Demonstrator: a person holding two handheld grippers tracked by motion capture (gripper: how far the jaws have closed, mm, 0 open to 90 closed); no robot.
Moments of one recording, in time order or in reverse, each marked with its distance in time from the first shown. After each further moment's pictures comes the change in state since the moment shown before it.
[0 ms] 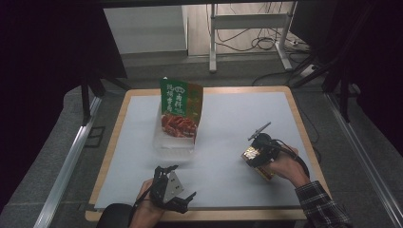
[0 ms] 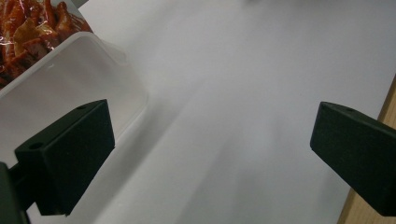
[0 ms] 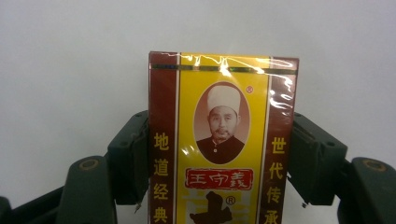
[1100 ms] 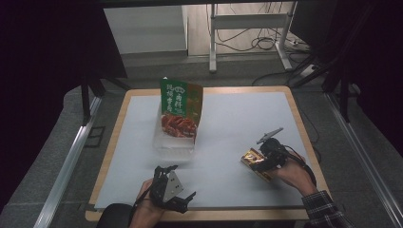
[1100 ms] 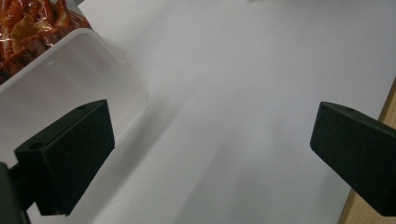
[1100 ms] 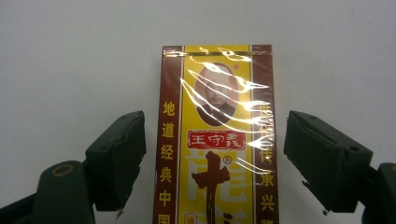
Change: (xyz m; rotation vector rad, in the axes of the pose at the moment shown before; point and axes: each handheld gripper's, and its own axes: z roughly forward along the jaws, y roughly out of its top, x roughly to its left) left arm 0.001 -0.001 0.001 0.004 -0.004 -0.008; right arm -0.004 -0.028 -0.004 -0.095 0.042 0.054
